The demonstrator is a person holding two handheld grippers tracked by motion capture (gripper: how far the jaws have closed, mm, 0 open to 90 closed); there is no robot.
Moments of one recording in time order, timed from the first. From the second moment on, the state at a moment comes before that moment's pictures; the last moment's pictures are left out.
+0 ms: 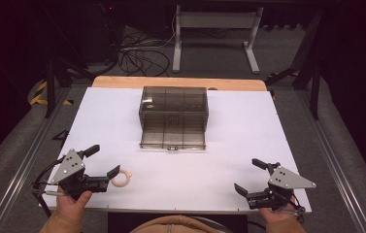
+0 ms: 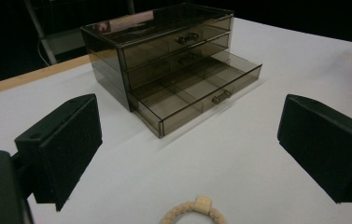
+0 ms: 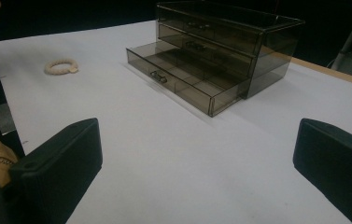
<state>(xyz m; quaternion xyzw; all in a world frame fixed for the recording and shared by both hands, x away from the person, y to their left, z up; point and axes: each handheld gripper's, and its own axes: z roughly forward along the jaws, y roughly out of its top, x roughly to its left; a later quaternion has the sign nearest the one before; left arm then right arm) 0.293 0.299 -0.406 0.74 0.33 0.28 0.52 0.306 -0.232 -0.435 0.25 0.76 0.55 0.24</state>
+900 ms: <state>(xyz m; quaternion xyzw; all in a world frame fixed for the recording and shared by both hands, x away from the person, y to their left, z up) 0.328 0.300 -0.397 0.74 0.35 0.26 0.51 0.308 -0.231 -0.436 0.25 0.77 0.55 0.23</state>
